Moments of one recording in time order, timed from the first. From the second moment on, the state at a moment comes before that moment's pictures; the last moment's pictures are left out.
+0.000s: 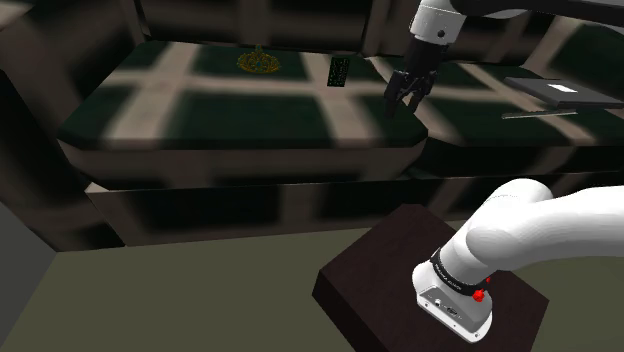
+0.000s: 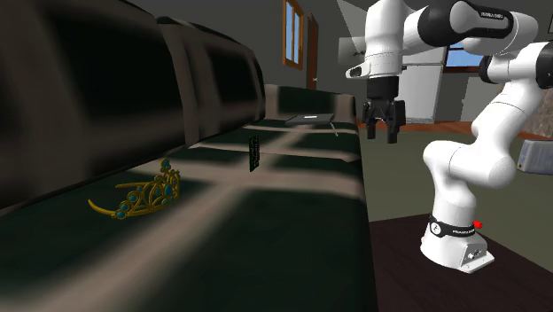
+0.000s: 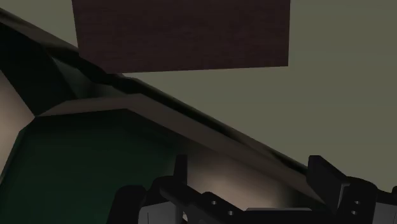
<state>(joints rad) 0.01 -0.74 -0.03 -2.36 0.06 1.58 0.04</state>
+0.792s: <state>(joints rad) -0.02 -0.36 -0.06 -2.03 0.02 1.64 0.06</state>
